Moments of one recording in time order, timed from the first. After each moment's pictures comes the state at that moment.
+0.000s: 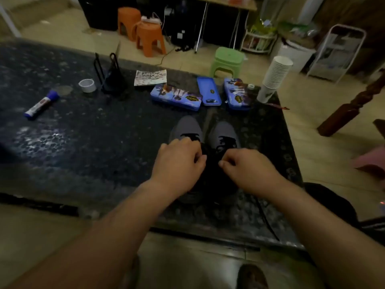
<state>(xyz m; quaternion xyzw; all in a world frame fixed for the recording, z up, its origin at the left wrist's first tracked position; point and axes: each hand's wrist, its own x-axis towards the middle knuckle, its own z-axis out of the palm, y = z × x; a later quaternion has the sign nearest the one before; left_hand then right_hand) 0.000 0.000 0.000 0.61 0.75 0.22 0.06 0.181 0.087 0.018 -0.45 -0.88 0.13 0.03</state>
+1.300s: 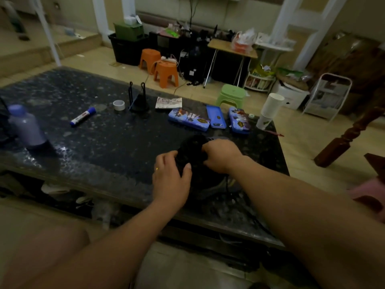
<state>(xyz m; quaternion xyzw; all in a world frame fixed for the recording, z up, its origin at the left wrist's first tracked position) 0.000 -0.077 -0.022 0.40 0.79 0.46 0.08 0.094 0.075 0.060 -0.34 -0.93 -0.02 -0.11</state>
